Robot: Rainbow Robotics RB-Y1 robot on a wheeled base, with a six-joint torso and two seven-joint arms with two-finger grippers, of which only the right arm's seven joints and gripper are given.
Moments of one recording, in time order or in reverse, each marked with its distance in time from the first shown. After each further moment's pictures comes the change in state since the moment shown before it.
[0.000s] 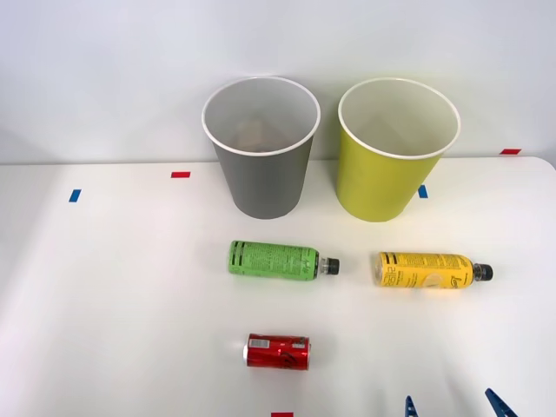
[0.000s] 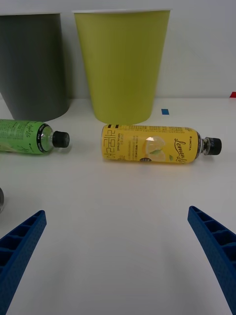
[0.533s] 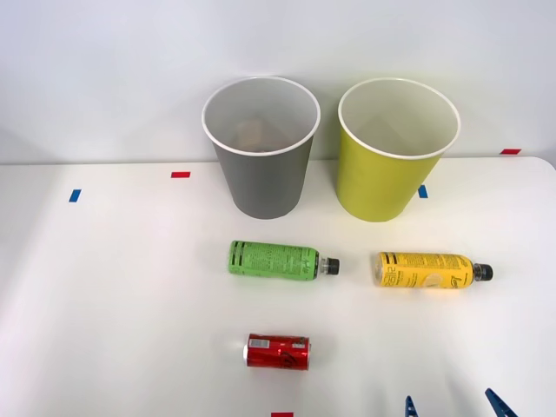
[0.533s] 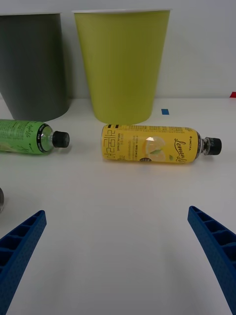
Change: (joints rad) arm 0.000 0.000 0.000 0.000 0.000 0.000 0.000
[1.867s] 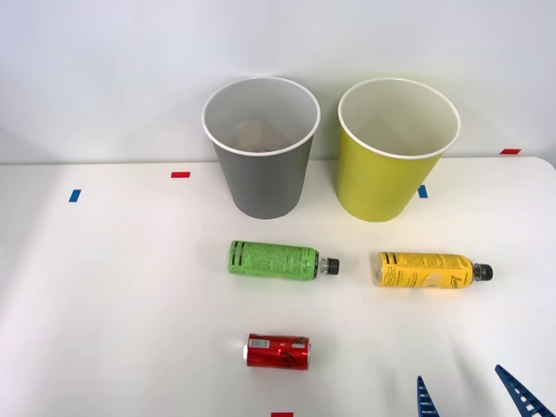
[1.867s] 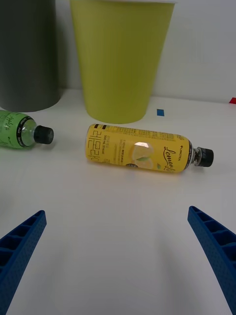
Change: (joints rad) arm -0.071 -0.086 -0.041 -0.097 -0.039 0.197 0.028
